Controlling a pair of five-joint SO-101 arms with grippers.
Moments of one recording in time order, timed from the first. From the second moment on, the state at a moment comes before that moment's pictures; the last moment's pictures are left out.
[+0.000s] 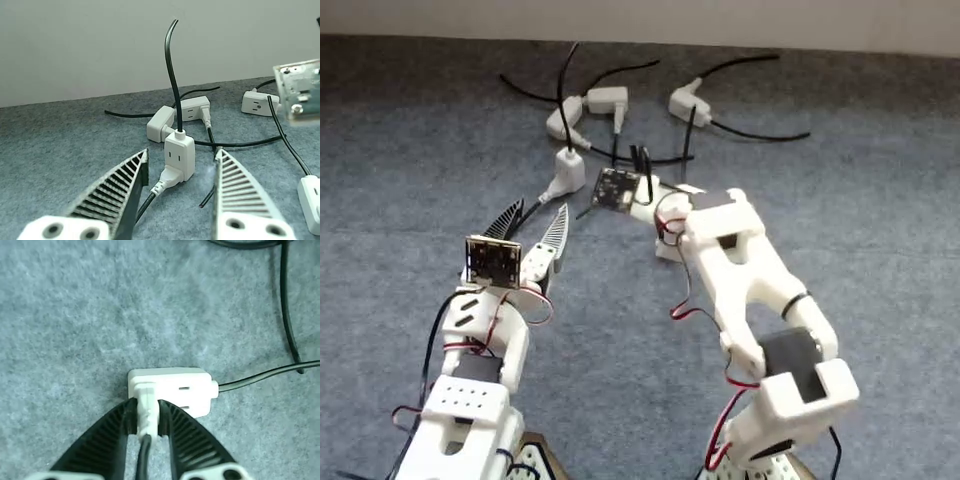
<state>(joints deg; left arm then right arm) 0.1 -62.6 95.8 -15.9 -1.5 -19.9 12.1 19.4 49.0 60.9</state>
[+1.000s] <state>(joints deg) 0.1 -62.6 95.8 -15.9 -1.5 -19.3 10.6 3.0 61.5 7.9</state>
